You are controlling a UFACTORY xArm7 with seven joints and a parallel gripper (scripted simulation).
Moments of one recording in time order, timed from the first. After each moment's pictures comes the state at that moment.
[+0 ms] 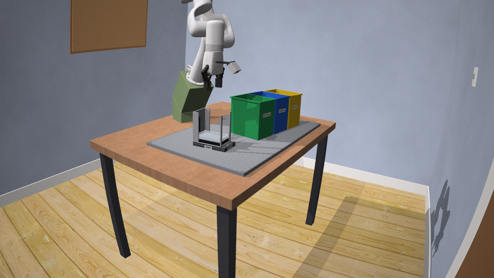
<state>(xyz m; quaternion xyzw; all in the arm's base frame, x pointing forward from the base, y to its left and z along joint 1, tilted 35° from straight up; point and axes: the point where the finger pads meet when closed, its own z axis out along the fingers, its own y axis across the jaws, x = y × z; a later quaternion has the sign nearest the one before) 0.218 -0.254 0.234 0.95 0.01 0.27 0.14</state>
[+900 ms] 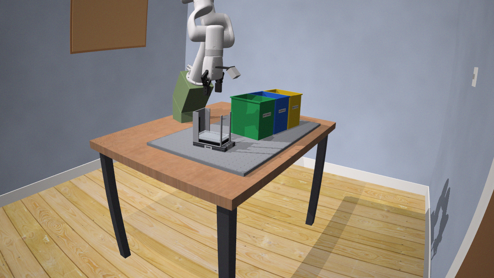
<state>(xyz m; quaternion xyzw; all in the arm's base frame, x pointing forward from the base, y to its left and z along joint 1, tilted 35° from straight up) 0.228 -0.259 0.216 0.95 0.01 0.27 0.14</state>
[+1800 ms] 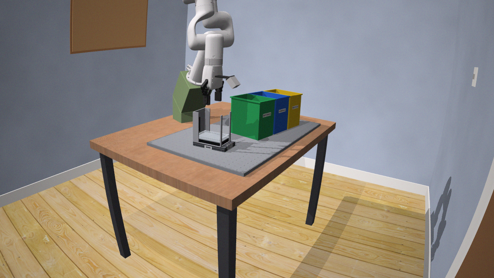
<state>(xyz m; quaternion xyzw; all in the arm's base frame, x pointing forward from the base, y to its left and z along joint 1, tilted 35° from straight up) 0.248 -0.269 0.184 0.95 0.01 0.27 0.14</state>
